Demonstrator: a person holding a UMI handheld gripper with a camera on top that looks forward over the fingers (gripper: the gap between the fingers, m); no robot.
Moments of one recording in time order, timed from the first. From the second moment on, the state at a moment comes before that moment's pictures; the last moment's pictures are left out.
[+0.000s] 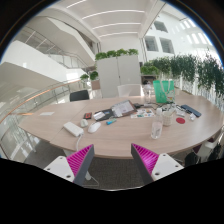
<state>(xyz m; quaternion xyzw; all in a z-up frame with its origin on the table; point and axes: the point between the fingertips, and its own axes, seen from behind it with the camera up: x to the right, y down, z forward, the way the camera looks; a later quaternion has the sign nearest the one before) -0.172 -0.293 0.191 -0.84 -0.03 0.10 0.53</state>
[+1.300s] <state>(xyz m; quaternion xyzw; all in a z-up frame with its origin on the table) 0.009 0.016 0.052 -0.81 -0.03 0.03 0.59</state>
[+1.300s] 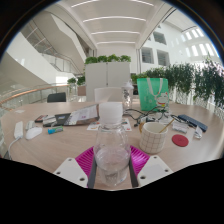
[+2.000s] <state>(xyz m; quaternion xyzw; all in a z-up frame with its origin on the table) -0.003 0.093 0.135 -0.78 0.24 0.37 0.45</state>
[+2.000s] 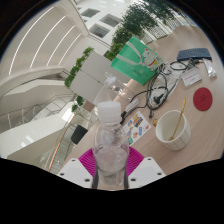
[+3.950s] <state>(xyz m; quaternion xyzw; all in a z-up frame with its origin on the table) 0.301 0.145 0.049 -0.82 0.07 -0.02 0.57</state>
